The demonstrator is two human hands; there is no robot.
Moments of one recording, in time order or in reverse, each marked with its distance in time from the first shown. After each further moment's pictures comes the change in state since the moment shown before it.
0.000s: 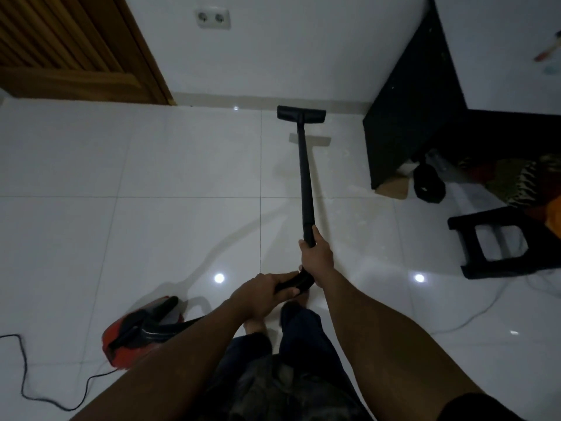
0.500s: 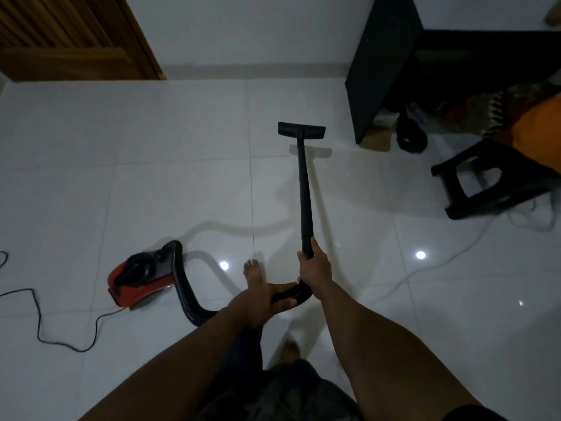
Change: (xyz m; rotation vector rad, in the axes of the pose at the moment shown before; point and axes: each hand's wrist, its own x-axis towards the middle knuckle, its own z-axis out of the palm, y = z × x) left_hand -0.112 -0.058 0.277 0.143 -0.104 -0.070; right_hand -0.167 0.253 -0.029 -0.002 0.001 0.032
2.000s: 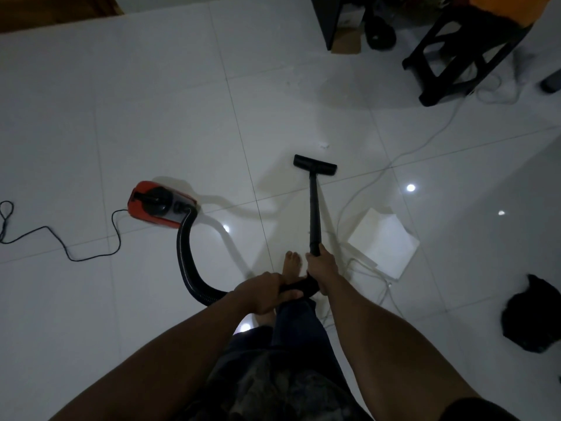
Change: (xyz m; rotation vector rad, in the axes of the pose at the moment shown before) left_hand -0.280 -0.004 0.272 0.100 -0.256 0.088; right_hand -0.285 0.344 0.073 0.159 0.028 0.306
